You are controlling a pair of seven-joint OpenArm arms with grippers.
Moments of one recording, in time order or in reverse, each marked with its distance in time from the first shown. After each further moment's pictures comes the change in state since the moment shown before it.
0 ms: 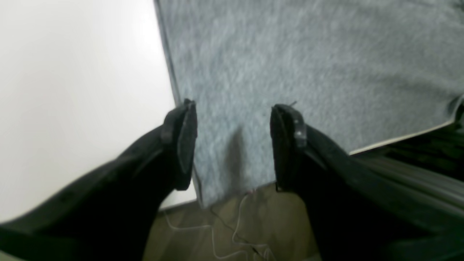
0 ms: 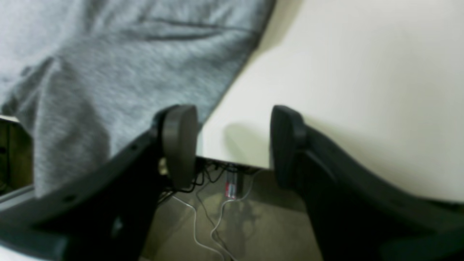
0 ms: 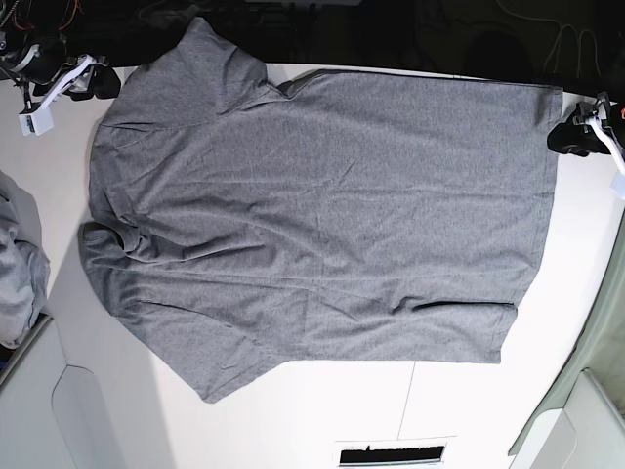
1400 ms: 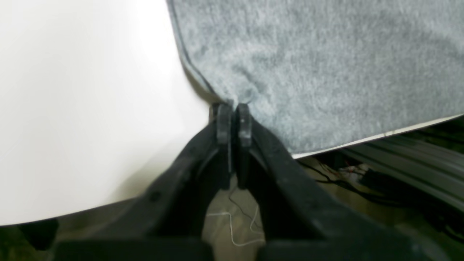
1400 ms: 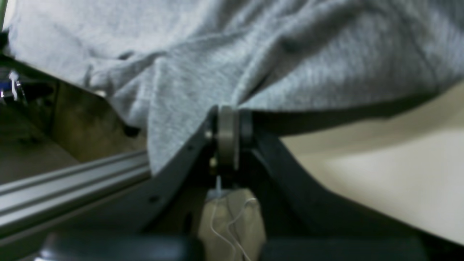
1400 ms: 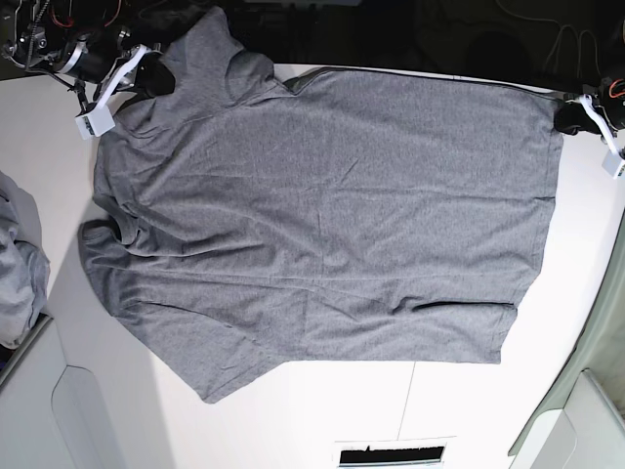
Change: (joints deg) left arm 2.4 1.1 0.0 0.1 8.7 0.0 -5.1; right arm -0.4 -3.0 -8.6 8.5 4.4 0.6 -4.0
